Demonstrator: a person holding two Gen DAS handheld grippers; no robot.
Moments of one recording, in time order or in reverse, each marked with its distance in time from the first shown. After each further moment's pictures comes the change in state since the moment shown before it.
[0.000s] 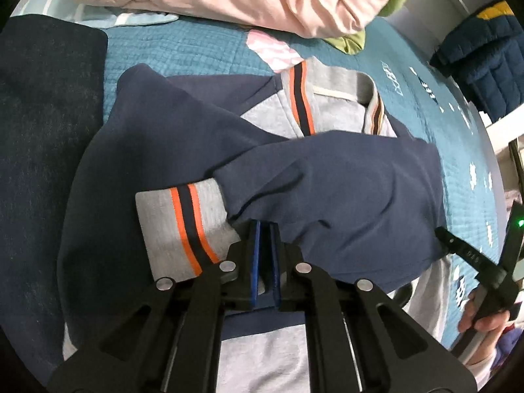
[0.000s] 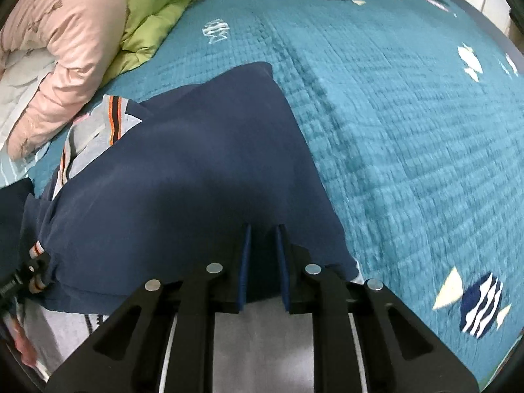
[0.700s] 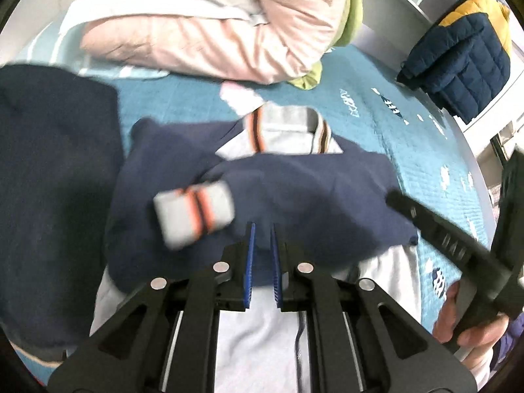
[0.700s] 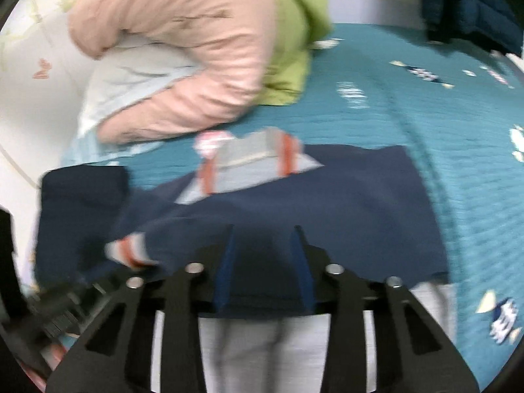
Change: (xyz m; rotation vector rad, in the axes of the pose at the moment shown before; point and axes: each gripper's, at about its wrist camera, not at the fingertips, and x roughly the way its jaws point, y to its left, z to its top) left arm -0.078 -0.026 -0.004 0.068 -0.135 -0.042; right arm -0.074 0.108 -0.009 -0.193 -0.183 0.133
